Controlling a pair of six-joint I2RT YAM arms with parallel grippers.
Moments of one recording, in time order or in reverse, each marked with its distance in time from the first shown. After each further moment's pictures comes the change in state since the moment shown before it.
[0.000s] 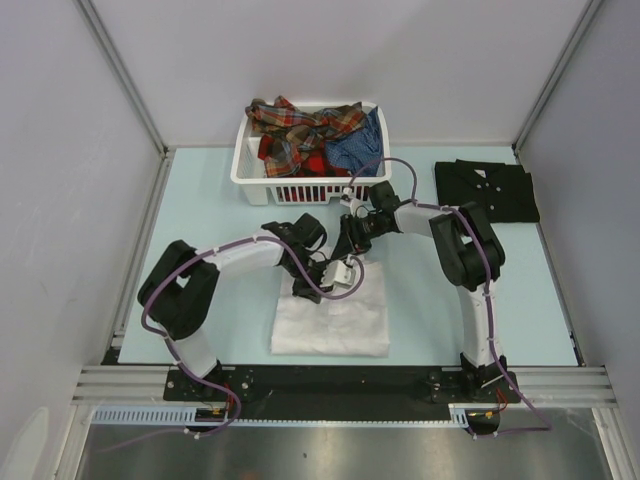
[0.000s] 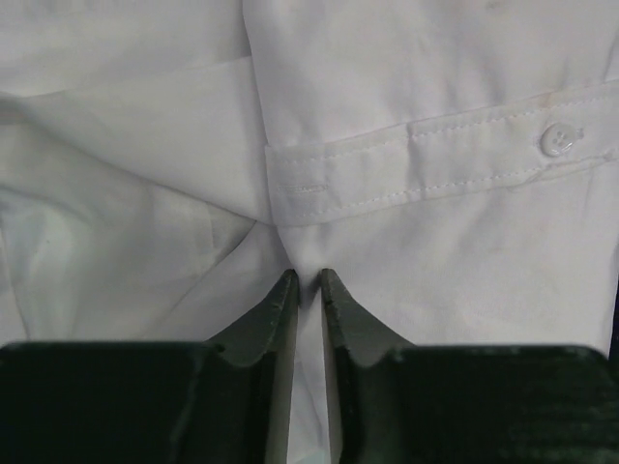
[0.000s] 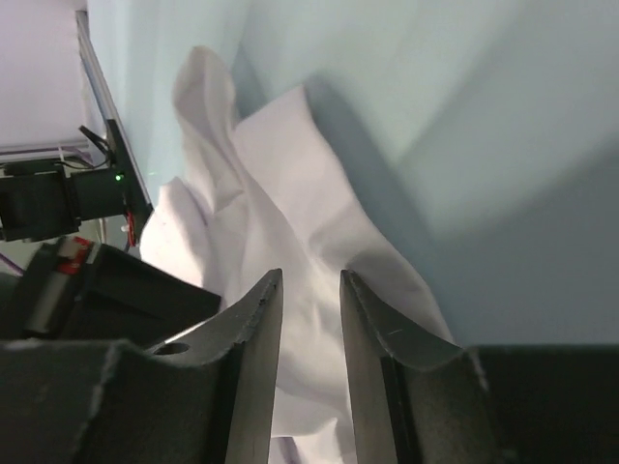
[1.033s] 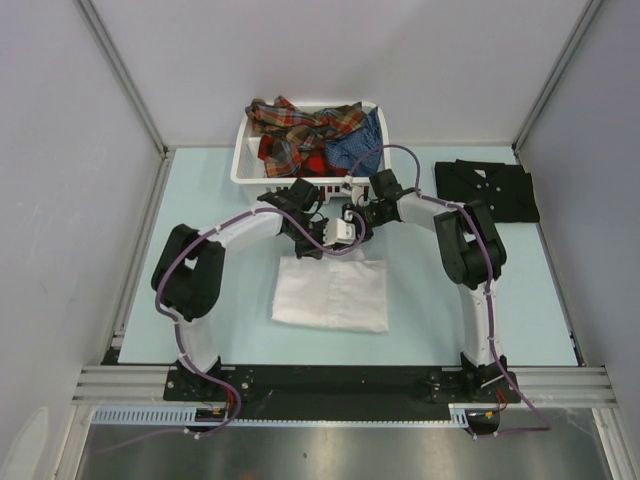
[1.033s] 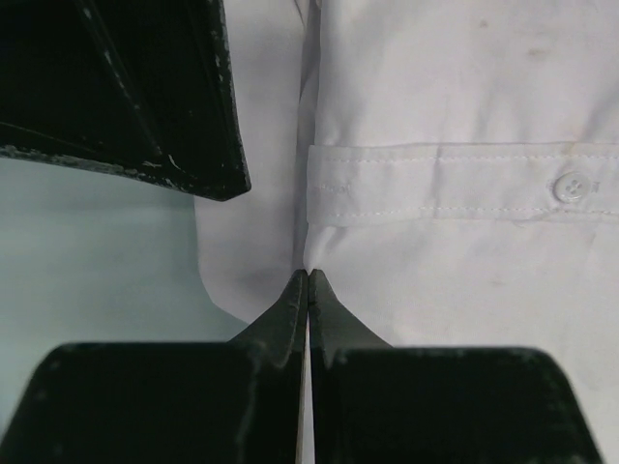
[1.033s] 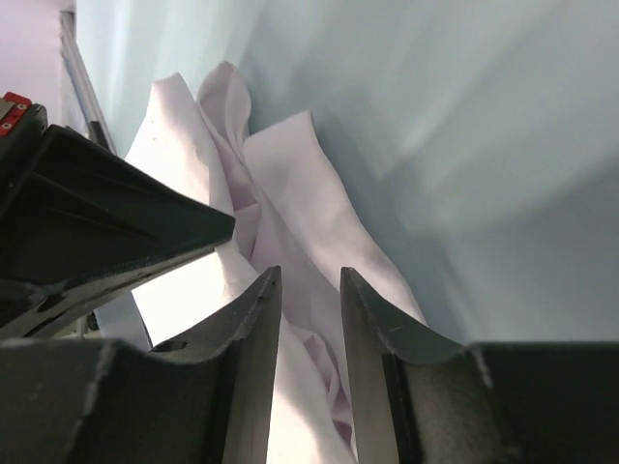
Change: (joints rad) left arm 0.131 0.137 0.277 0.006 -0.106 -0.049; right arm -0.031 0.019 0.111 -0.113 0.016 -0.106
